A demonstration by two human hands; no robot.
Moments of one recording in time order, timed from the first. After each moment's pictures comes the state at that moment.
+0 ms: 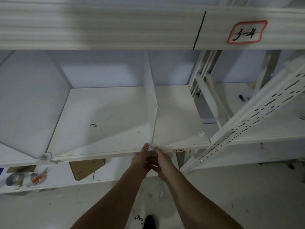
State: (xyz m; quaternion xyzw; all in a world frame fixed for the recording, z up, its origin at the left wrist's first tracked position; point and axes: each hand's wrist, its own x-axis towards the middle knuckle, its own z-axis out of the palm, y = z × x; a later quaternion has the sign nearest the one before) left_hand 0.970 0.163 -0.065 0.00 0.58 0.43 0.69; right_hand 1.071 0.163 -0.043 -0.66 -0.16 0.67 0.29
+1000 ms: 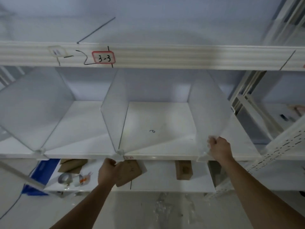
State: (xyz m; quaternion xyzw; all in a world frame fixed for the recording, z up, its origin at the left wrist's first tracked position) left_hand 0.646 0.022 0.018 0.32 0.84 0.31 0.31; right_hand 1.028 0.167 0.051 -0.76 -0.53 0.26 0.26
